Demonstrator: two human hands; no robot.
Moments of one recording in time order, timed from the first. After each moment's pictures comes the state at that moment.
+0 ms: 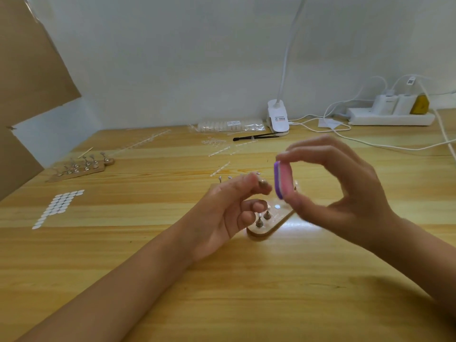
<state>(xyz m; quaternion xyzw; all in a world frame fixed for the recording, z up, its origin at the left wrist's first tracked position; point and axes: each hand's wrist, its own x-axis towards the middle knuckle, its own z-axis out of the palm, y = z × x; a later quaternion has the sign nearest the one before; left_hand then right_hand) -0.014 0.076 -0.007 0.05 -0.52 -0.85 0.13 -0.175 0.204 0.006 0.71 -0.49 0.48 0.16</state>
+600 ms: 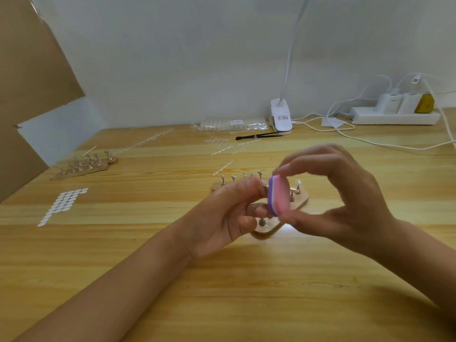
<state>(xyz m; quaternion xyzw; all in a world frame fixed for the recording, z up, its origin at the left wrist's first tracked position) -0.011 0.071 -0.011 0.00 -0.49 -0.87 0.05 -0.167 0.206 0.004 0.73 -0.48 0.46 0.19</state>
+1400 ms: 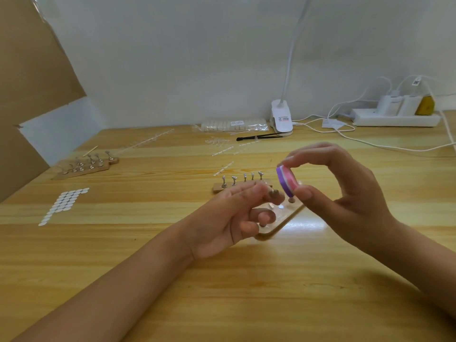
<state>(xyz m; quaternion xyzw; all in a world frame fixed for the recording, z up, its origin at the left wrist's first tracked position) -0.014 0.071 -0.013 0.01 -0.51 -0.86 0.04 -0.173 0.205 -0.001 0.69 -0.51 0.51 0.12</state>
